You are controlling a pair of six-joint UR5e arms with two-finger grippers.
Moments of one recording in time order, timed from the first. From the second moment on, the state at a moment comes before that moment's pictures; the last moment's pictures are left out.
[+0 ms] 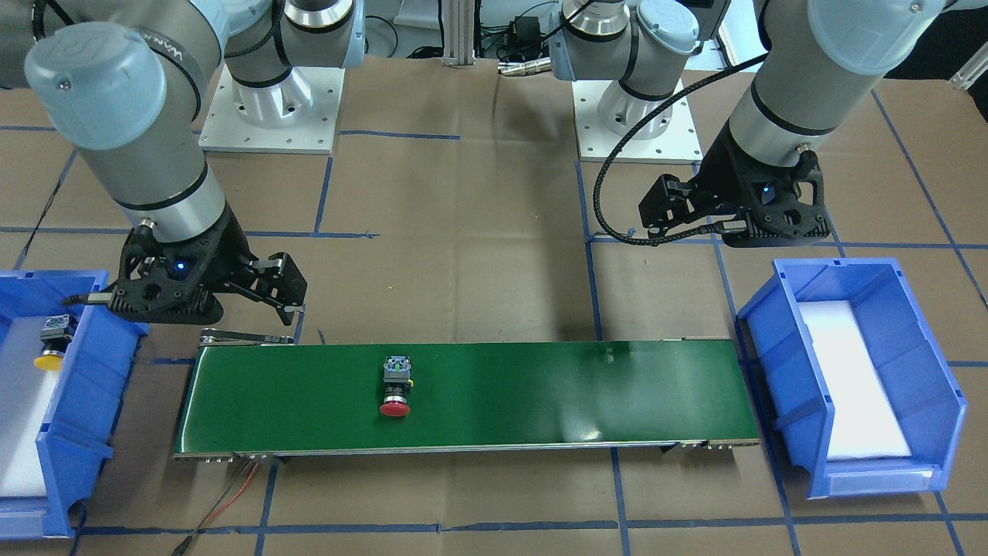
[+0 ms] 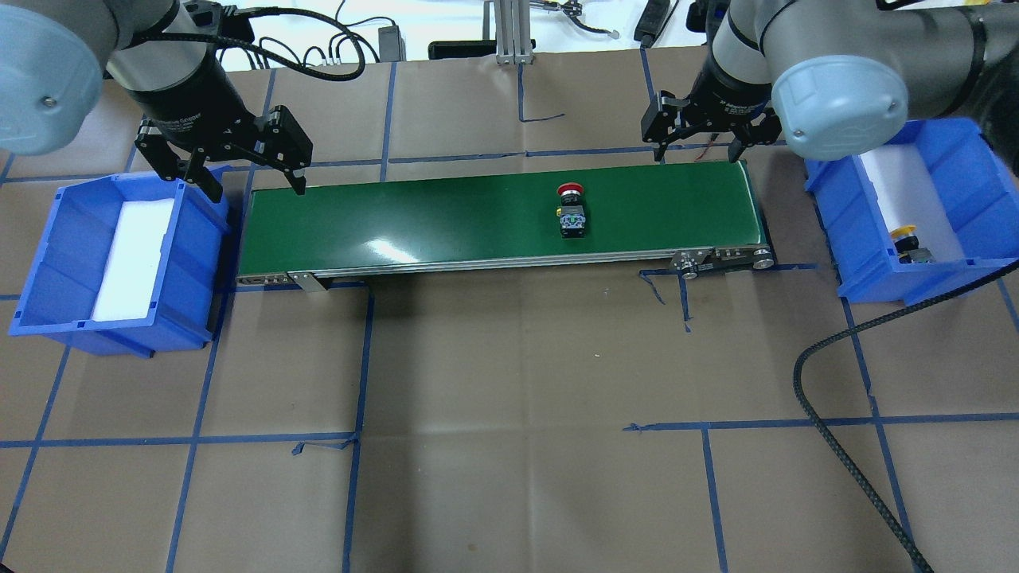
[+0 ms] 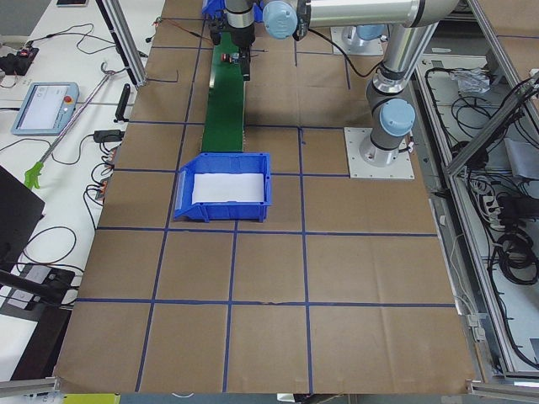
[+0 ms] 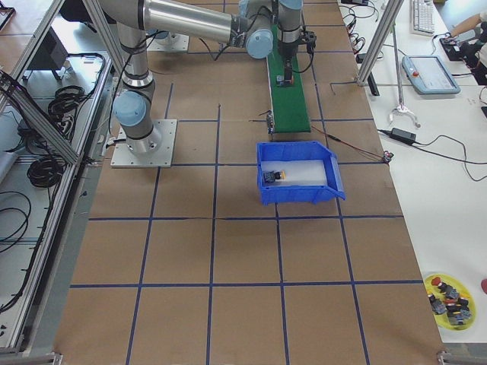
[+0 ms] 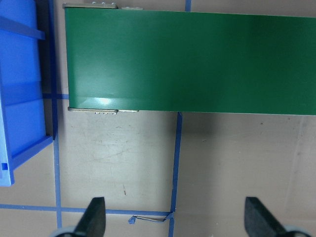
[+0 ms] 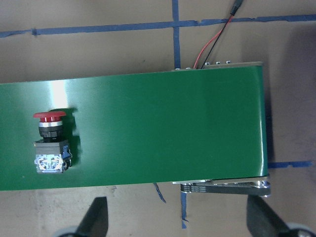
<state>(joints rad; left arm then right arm) -1.51 -1.66 -1.53 -1.58 1.56 0.01 1.58 -1.34 1.60 -1.95 -1.50 0.06</state>
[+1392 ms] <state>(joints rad) -1.51 -1.65 -1.54 -1.58 1.56 0.01 1.59 -1.23 1.70 -2.16 -1.48 0.09</state>
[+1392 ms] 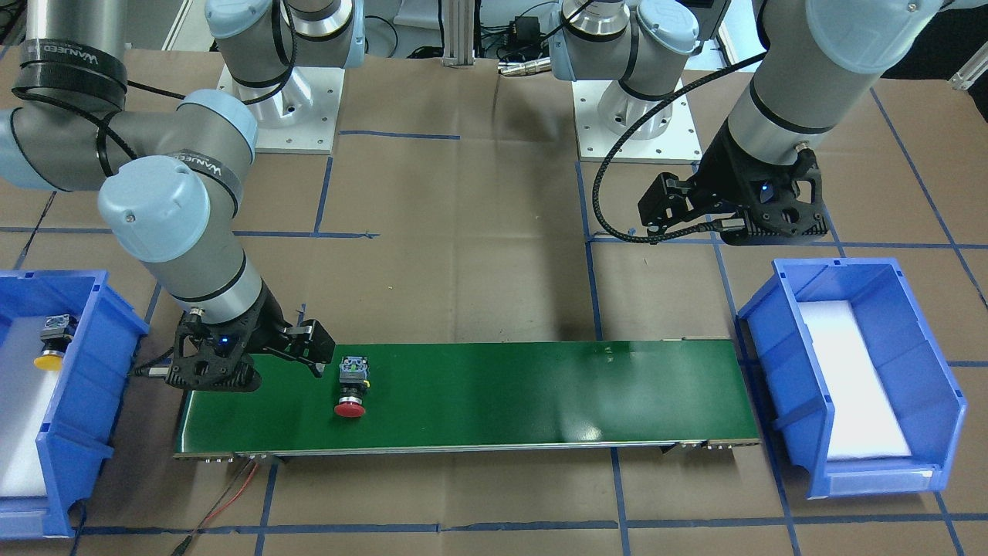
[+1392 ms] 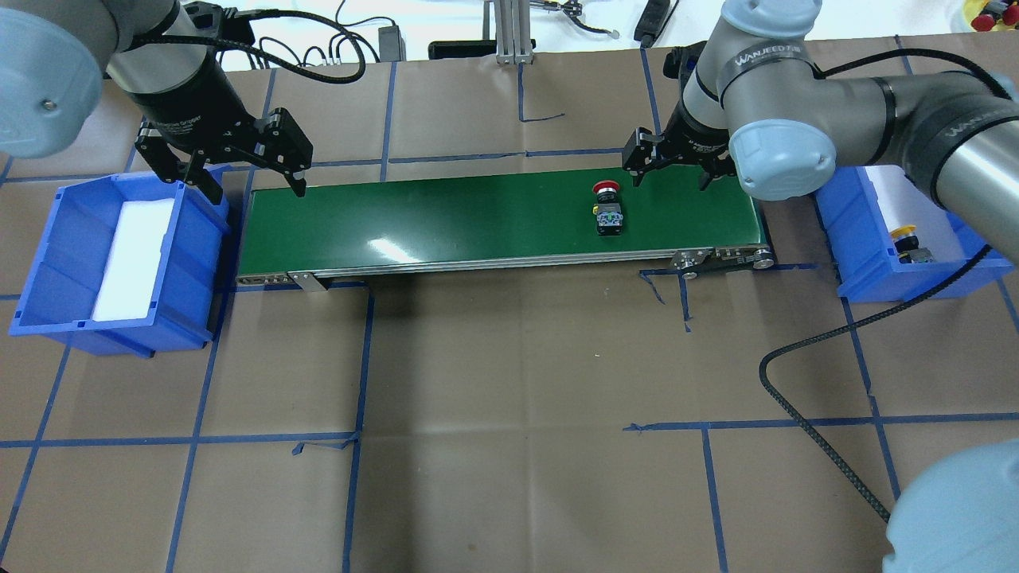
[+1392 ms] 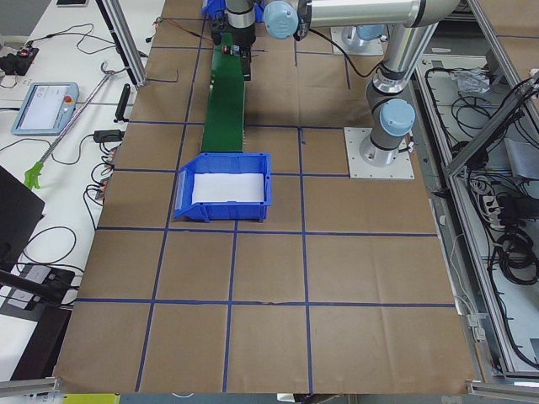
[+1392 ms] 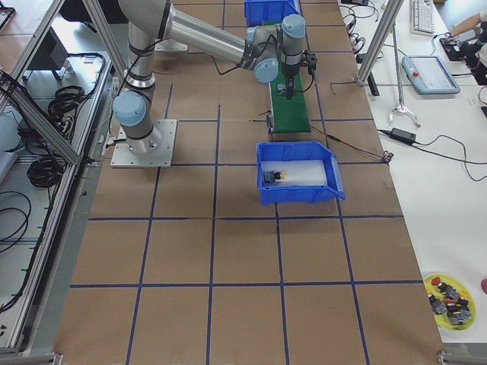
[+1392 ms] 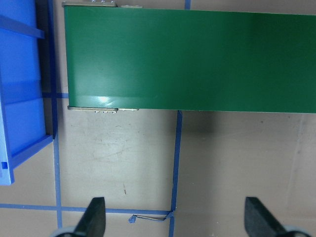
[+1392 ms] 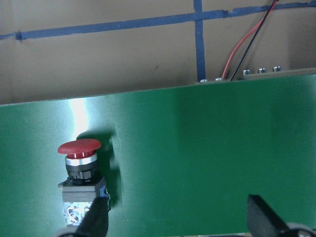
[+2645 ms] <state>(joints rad) -1.51 -1.65 -1.53 -1.58 1.56 0.01 1.64 -1.15 1.74 -2.30 -1.50 0.14</state>
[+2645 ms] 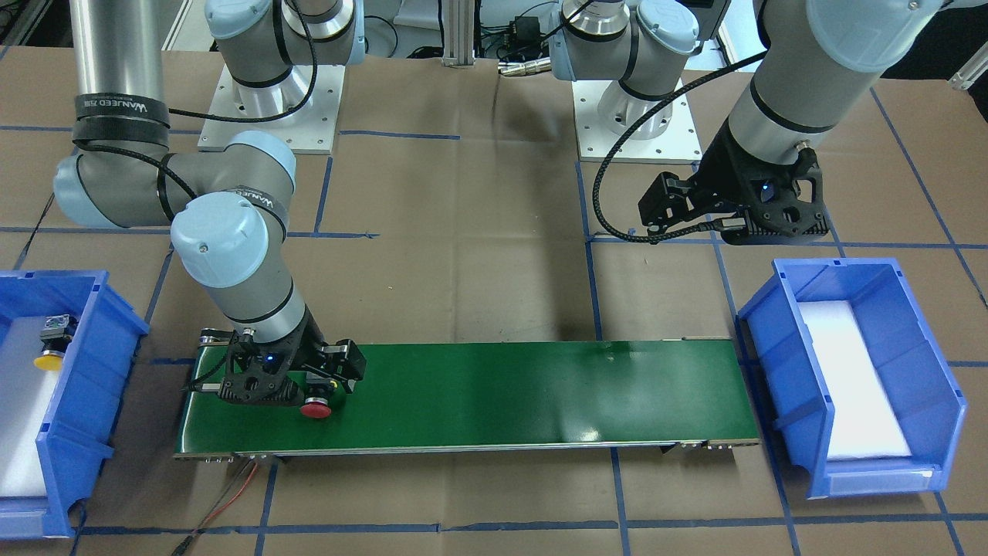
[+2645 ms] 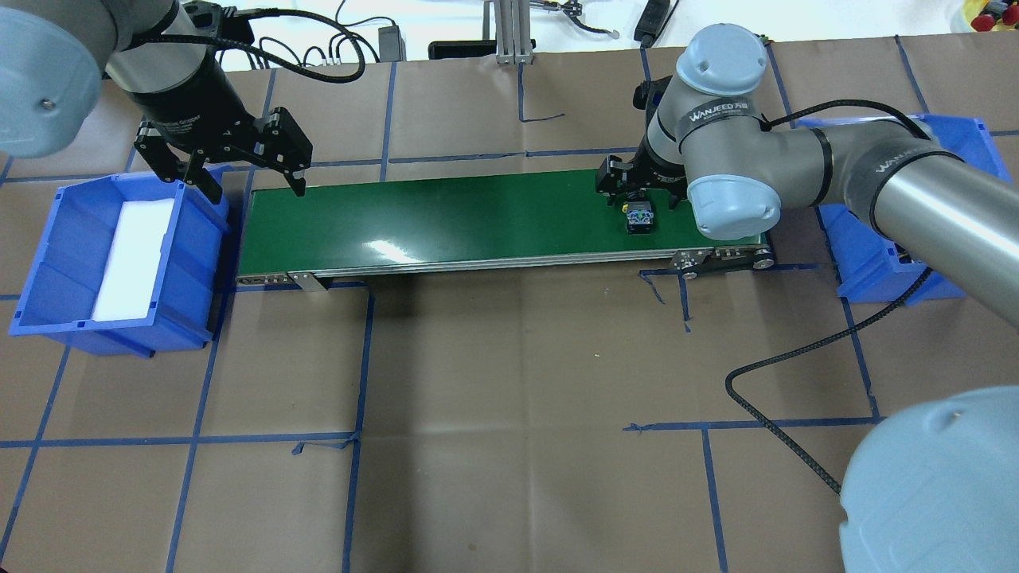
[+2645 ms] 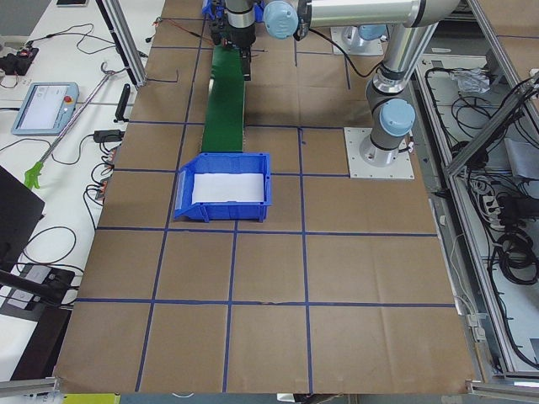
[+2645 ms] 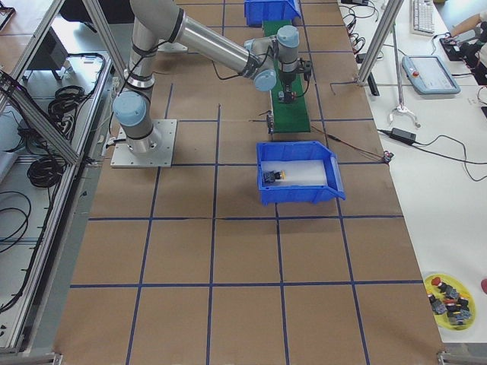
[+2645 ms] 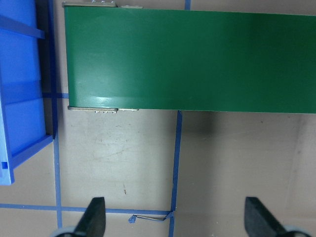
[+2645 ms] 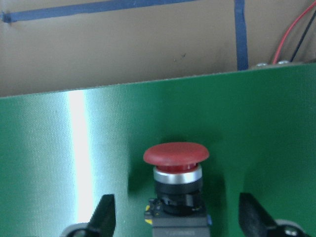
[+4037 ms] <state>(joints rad) -1.51 -1.65 -1.53 -1.58 1.56 0.01 1.21 -1.23 1.34 -1.82 -1.67 -0.53</state>
